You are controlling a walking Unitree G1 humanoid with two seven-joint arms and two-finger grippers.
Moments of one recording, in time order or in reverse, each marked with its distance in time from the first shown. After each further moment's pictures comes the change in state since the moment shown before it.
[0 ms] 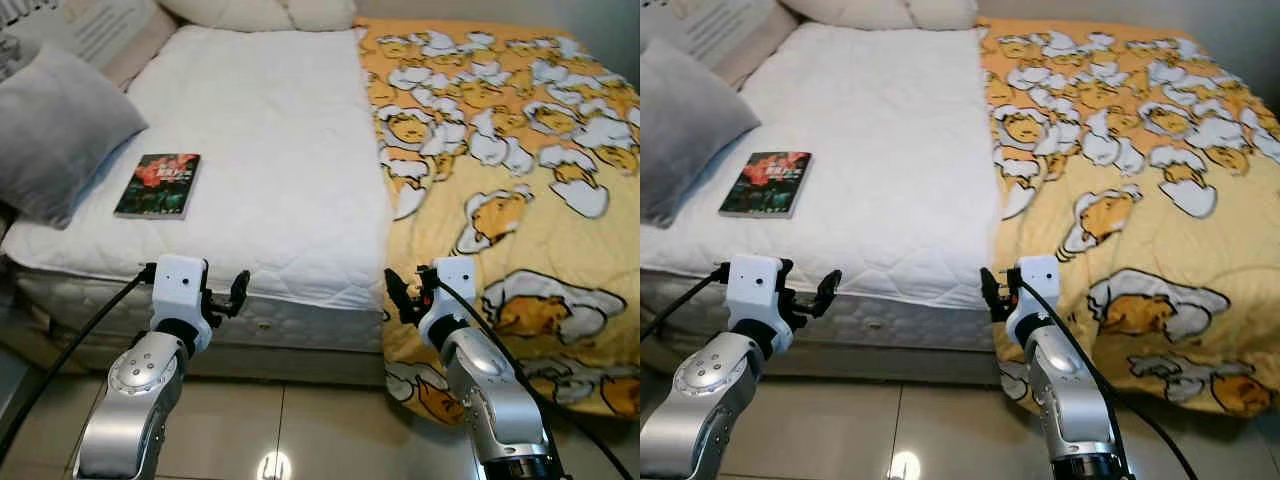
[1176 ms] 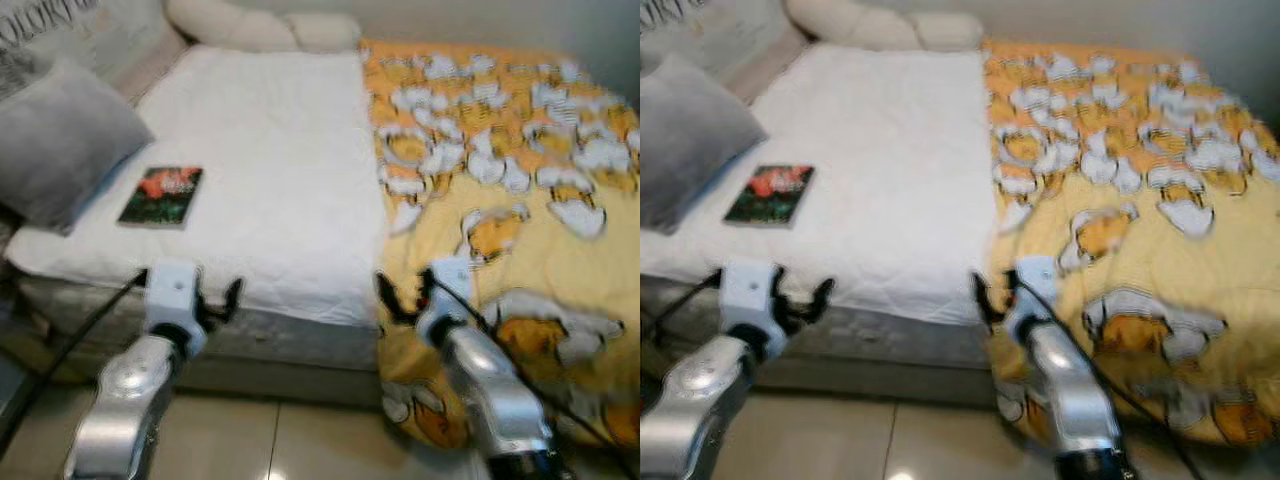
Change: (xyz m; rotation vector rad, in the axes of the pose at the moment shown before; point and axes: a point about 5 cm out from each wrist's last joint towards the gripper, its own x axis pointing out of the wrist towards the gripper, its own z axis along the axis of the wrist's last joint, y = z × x) left arm -0.001 0.003 -0.005 0.005 0.022 -0.021; right arm 0.002 -0.009 -0.007 -0.032 0.052 -0.018
